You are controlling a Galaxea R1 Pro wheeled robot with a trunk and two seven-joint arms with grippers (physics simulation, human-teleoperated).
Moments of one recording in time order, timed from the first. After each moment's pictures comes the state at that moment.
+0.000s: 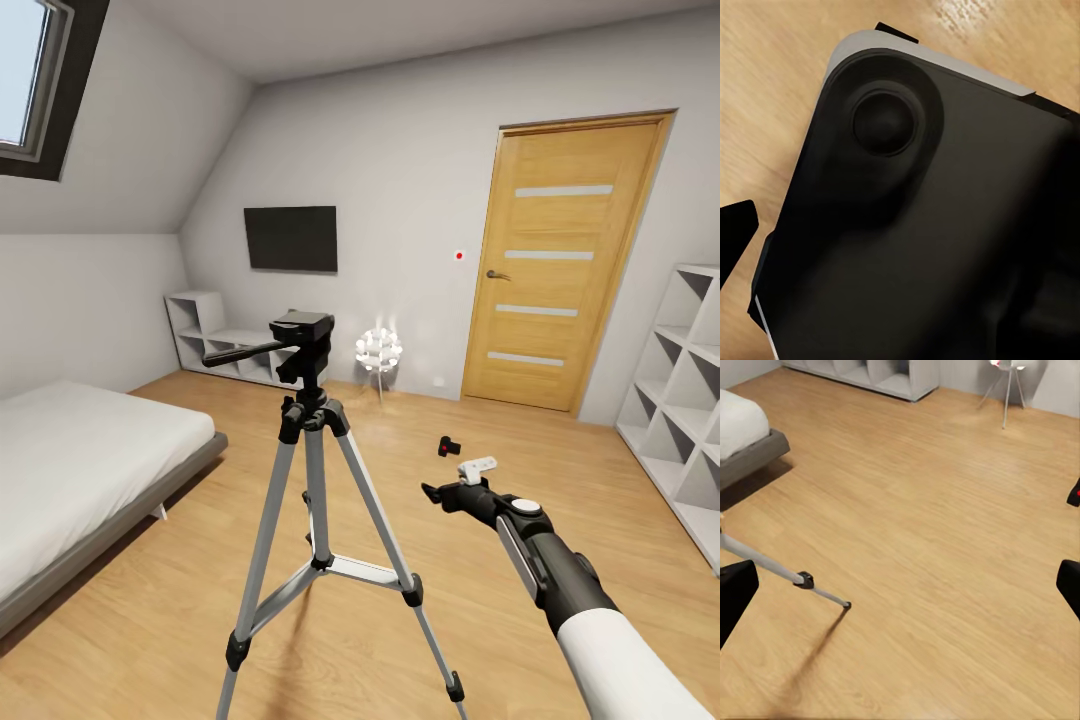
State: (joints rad) left arm 0.00 -0.01 0.12 -0.06 0.28 -0.05 0.00; right arm -0.65 -0.06 0.06 -0.89 -0.02 0.34 0.36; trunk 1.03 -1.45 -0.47
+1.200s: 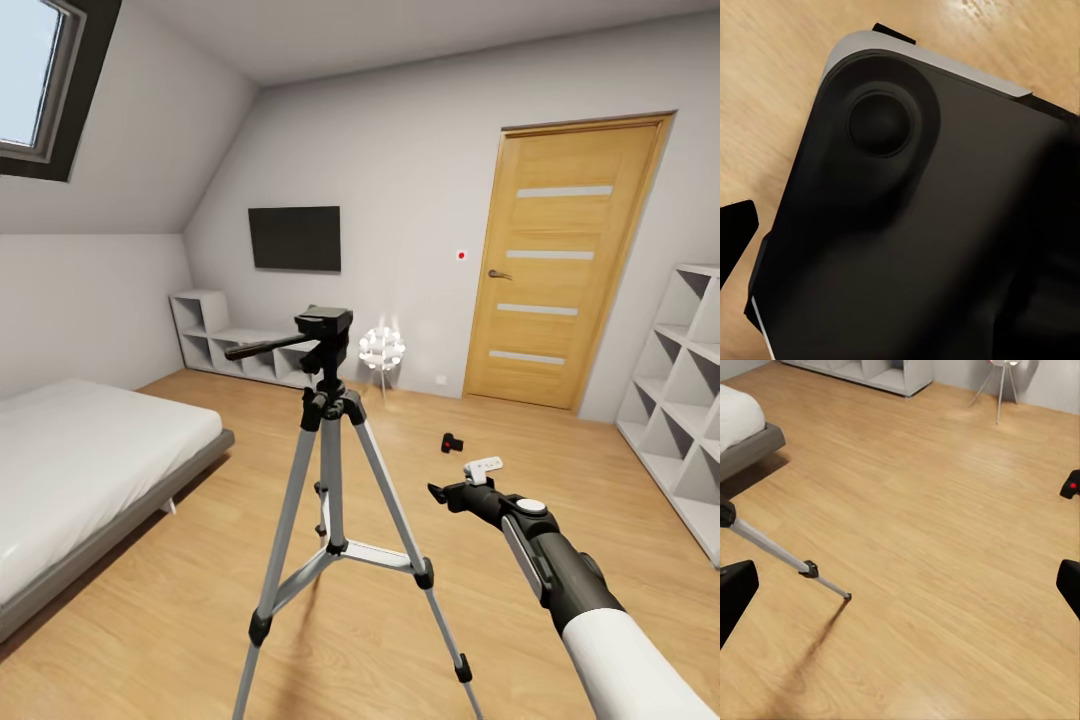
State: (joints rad) left arm 0.00 -0.01 0.12 -0.06 0.28 -0.05 0.00; right arm -0.65 -0.08 0.05 -0.89 -0.01 0.34 0.35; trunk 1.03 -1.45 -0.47
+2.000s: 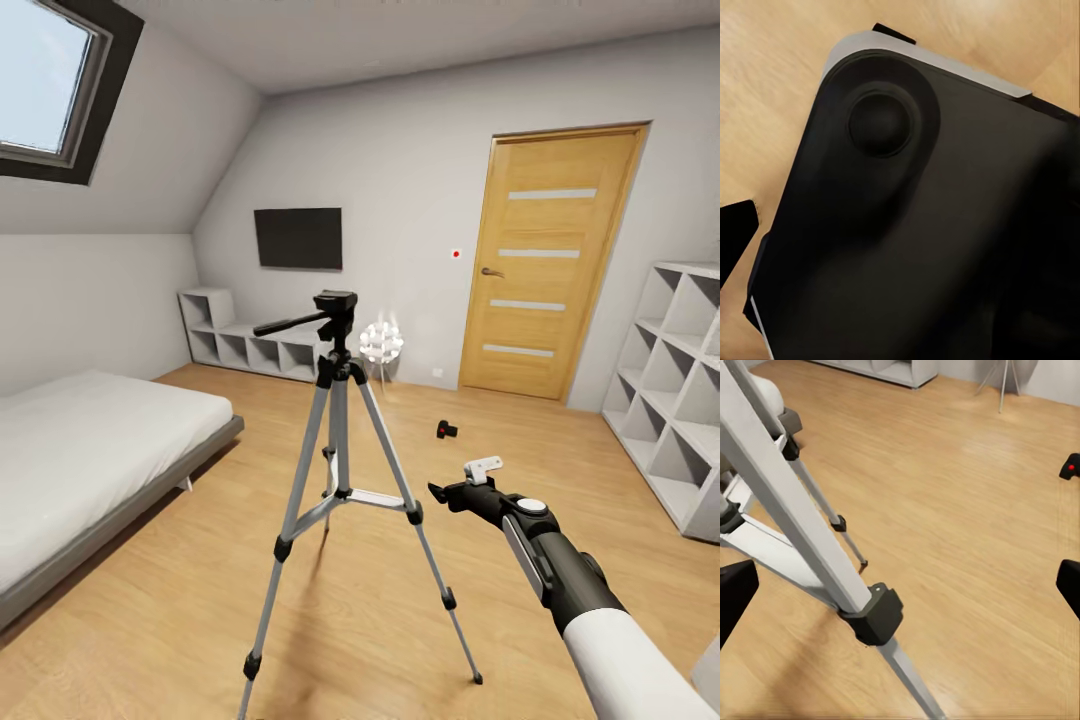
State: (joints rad) left arm 0.00 -0.02 0.12 -0.06 0.28 -0.05 0.00; right arm -0.65 -0.08 0.05 -0.89 0.00 0.34 0.35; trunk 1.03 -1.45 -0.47
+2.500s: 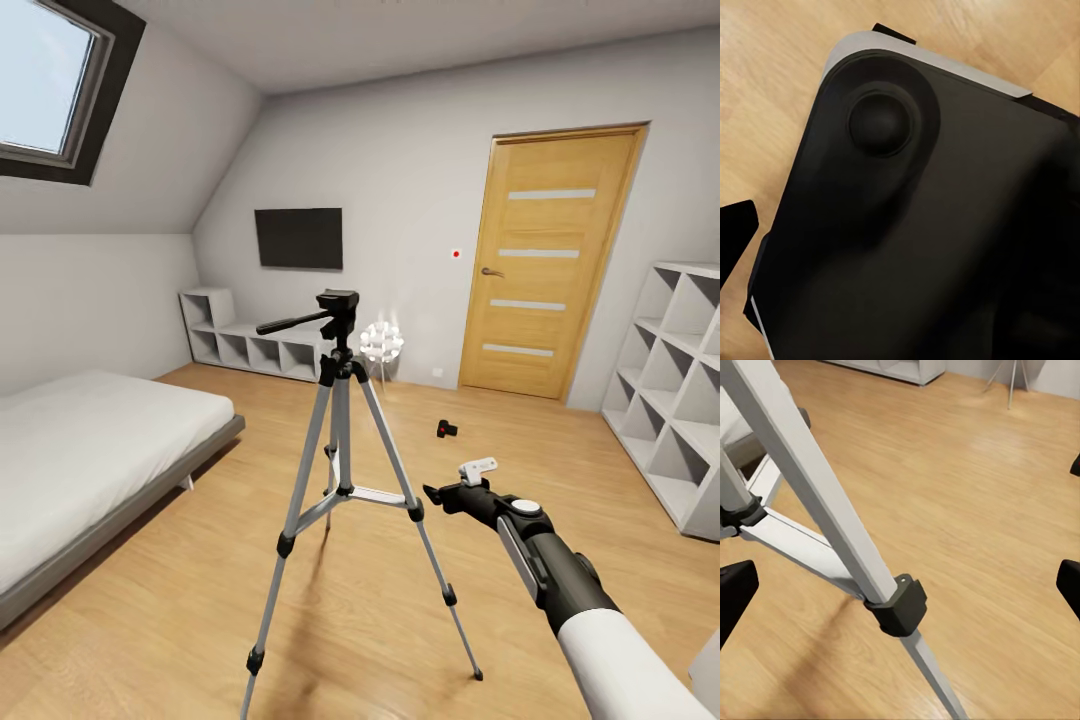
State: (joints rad) left arm 0.00 -0.01 0.12 -0.06 0.28 -0.05 0.00; right arm -0.65 -0.06 0.06 -0.89 -0.01 0.34 0.35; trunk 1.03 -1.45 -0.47
